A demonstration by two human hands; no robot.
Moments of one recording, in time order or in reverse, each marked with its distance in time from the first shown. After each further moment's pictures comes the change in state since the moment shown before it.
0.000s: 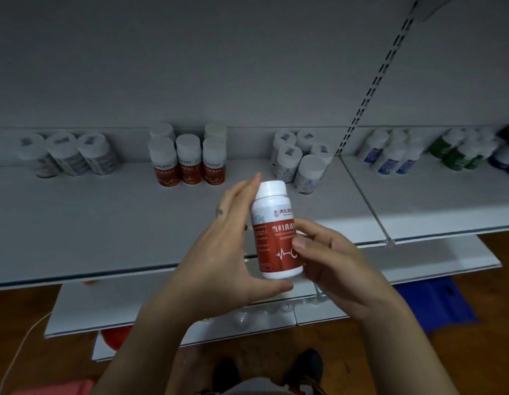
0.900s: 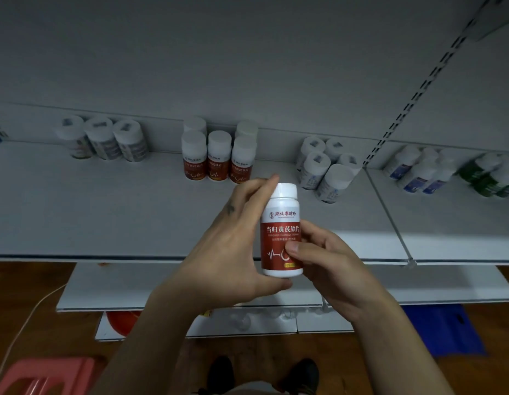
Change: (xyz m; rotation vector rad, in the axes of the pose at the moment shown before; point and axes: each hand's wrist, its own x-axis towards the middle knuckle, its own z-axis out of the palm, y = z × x) left_hand -0.005 -0.019 -0.014 0.051 0.063 0.019; right_hand 0.025 0.002 0.029 -0.065 -0.077 0.031
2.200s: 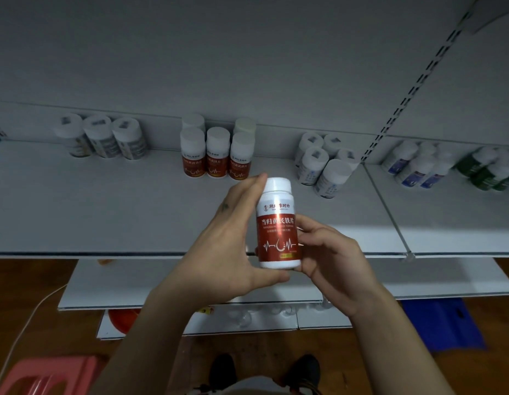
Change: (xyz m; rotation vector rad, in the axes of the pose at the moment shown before) left_hand -0.007 -0.002 0.002 -0.056 0.017 -0.039; right_hand 0.003 0.007 -0.001 0.170 0.012 0.012
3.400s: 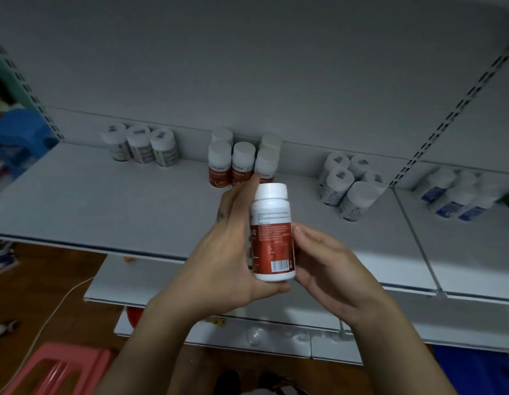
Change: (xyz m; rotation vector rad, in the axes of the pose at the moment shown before) left_hand -0.007 0.002 -0.005 0.051 0.196 -0.036; right_hand 0.017 -0.008 0.010 -0.065 -0.186 0.046
